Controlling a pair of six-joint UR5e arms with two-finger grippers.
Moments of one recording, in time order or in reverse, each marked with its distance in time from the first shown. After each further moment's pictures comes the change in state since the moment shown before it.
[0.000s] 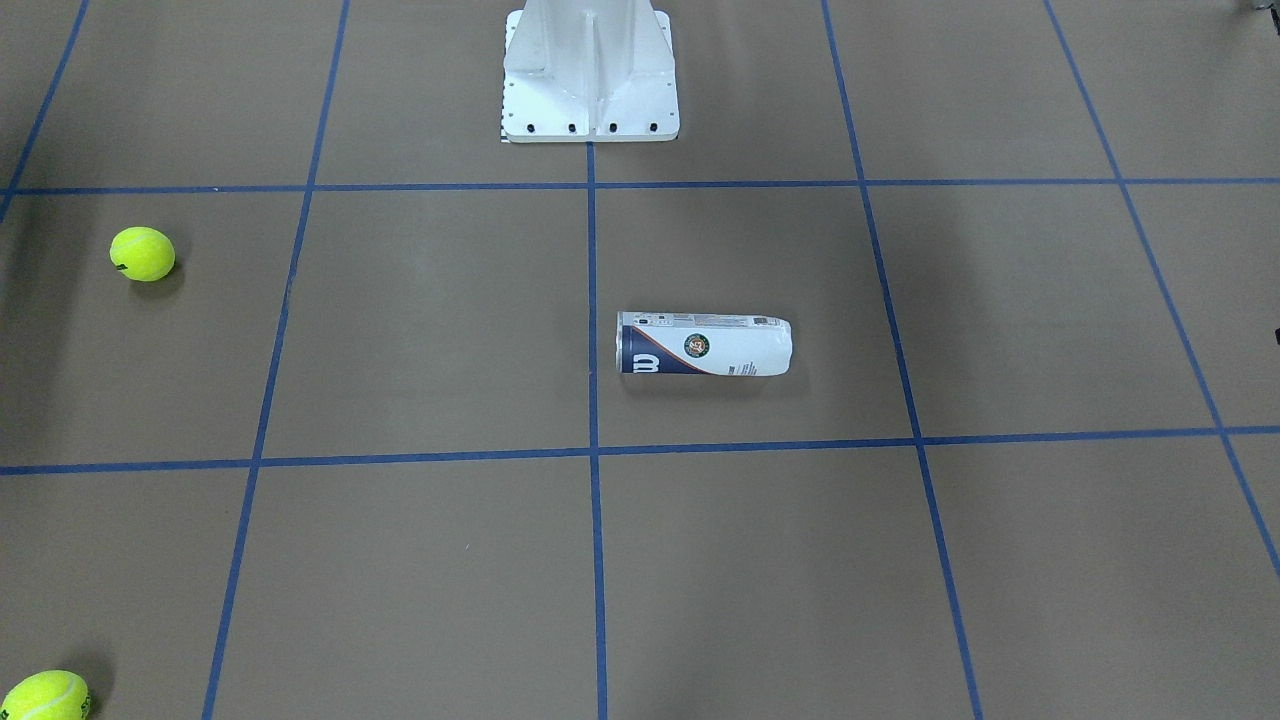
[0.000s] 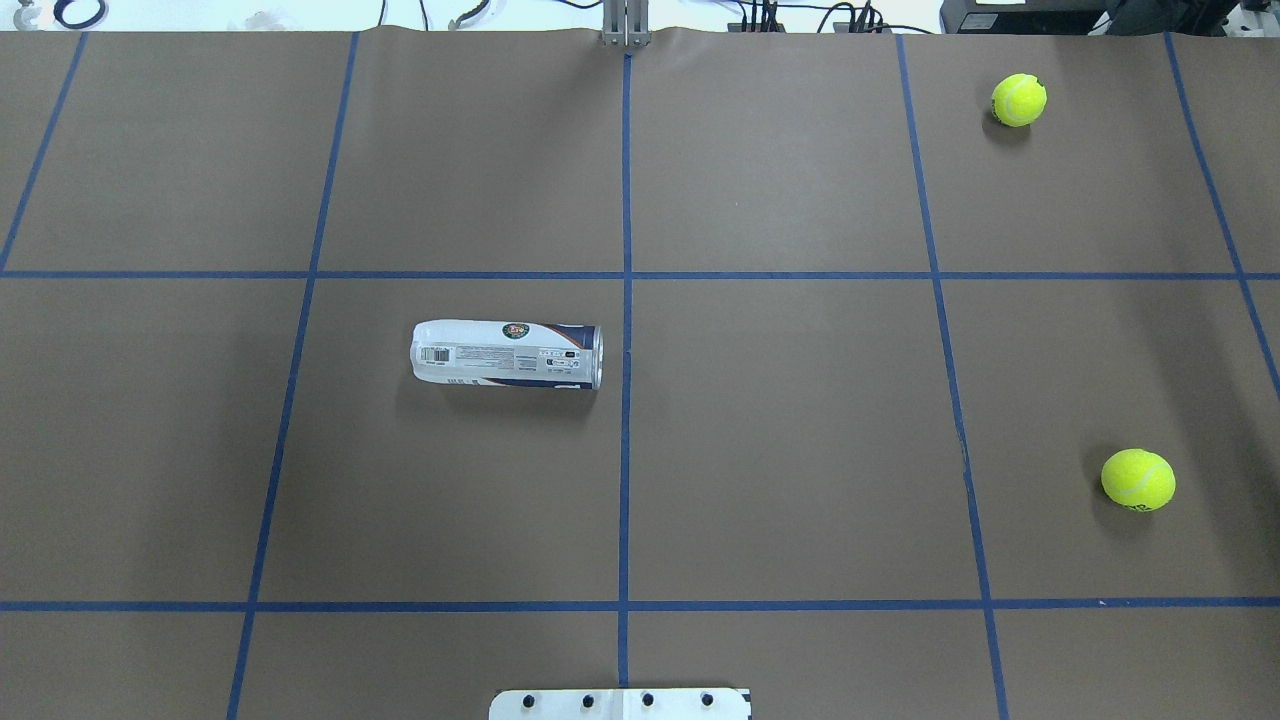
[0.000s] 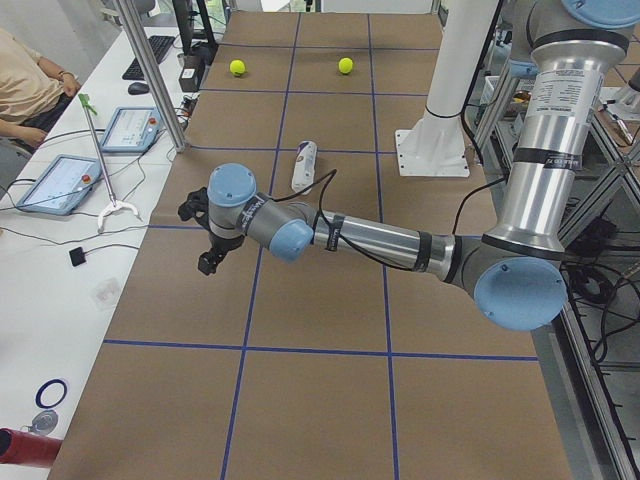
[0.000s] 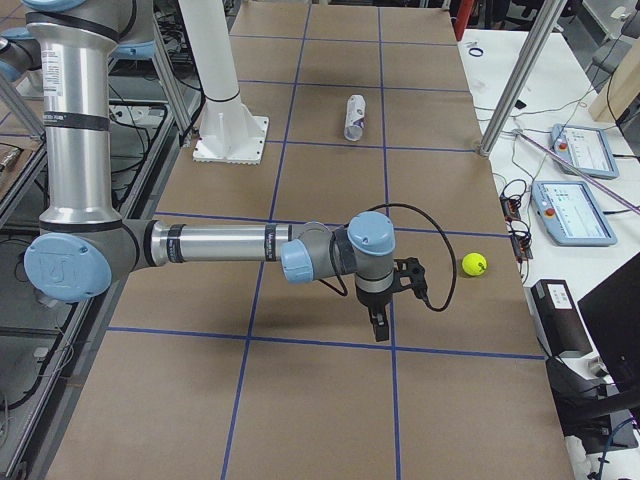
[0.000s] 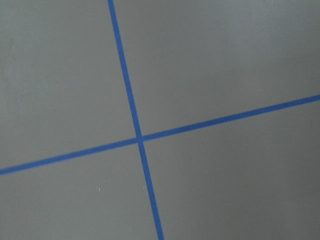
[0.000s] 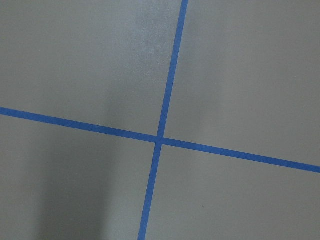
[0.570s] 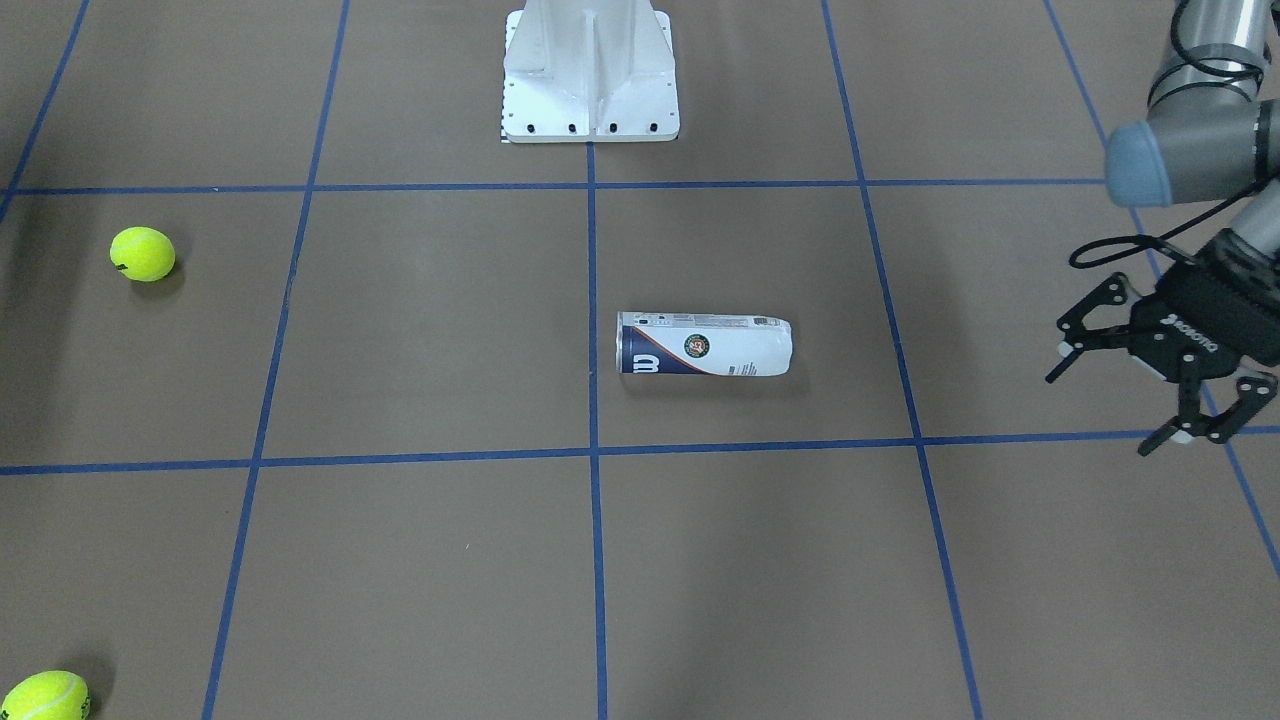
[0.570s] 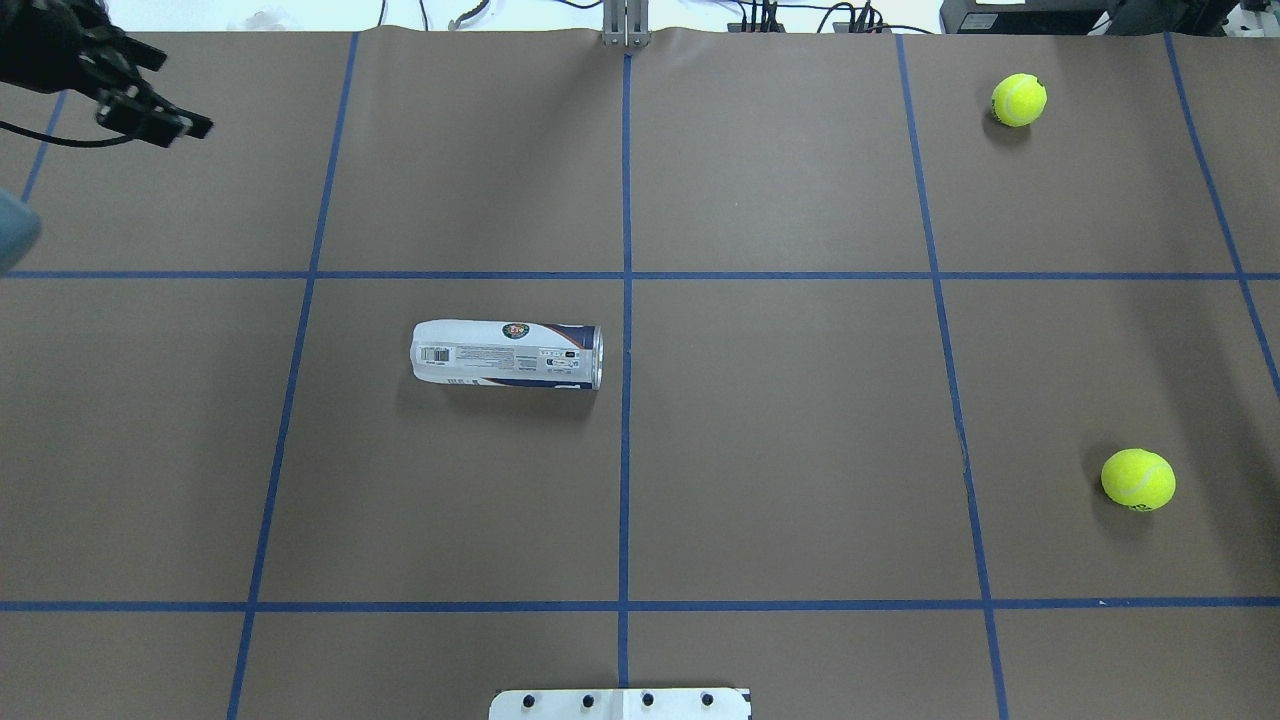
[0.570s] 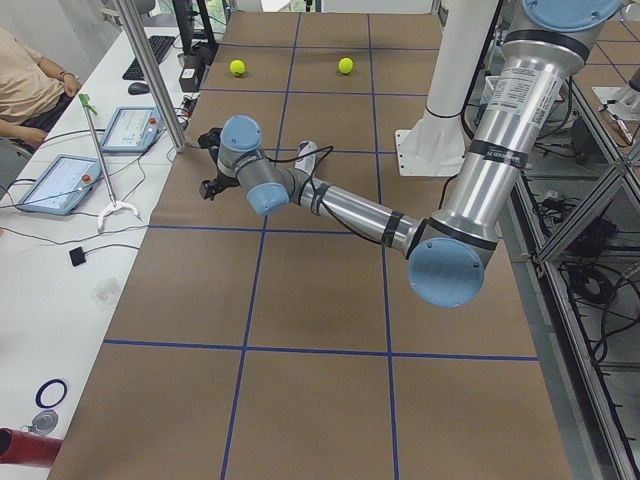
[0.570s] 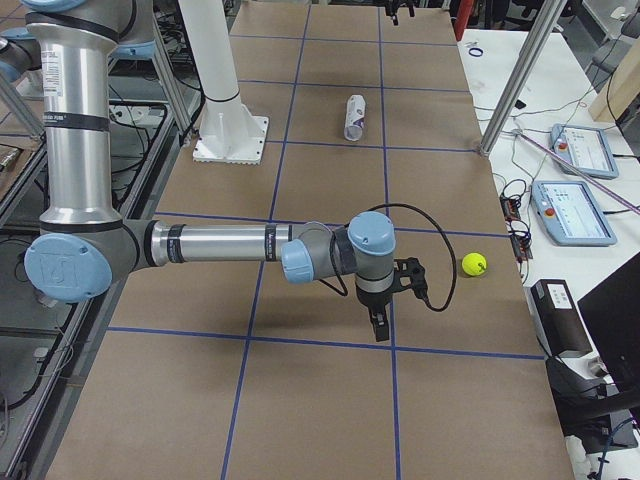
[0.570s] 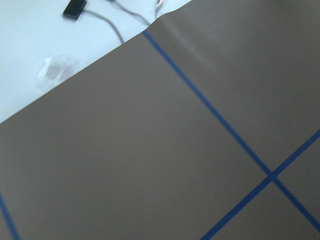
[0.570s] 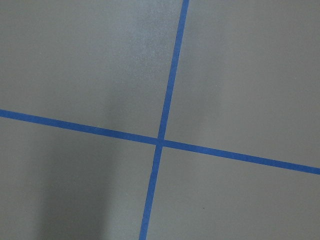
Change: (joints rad) left arm 0.283 -0.179 -0.001 -0.264 0.127 -0.051; right arm 0.000 0.002 0.001 -0.001 -0.001 0.001
